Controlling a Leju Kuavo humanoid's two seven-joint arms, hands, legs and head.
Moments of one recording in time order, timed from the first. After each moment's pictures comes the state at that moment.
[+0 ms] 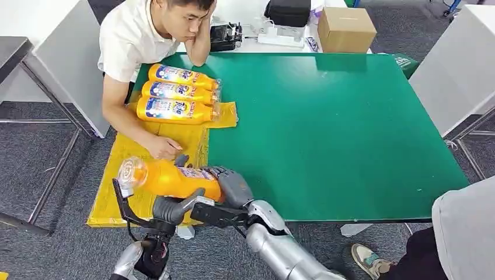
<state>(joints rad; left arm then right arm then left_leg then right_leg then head) -0.03 -0.14 -0.42 -1.42 0.53 -0.08 -0.15 -0.44 0.26 0.71 -0.70 0.68 -0.29 -0.37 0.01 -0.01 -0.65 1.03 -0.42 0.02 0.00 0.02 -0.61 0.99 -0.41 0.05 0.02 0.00</state>
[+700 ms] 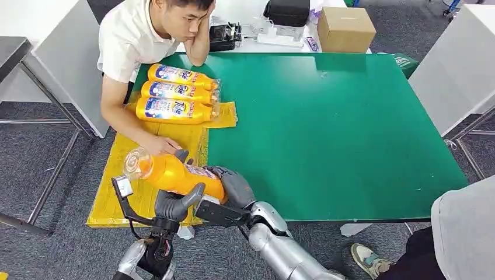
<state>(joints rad) -0.04 -0.16 -0.45 -1.42 0.62 -0.10 -0.16 -0.43 0.26 0.69 -0.68 0.69 -0.33 -0.37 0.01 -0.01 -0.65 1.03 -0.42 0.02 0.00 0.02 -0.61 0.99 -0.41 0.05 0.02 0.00</state>
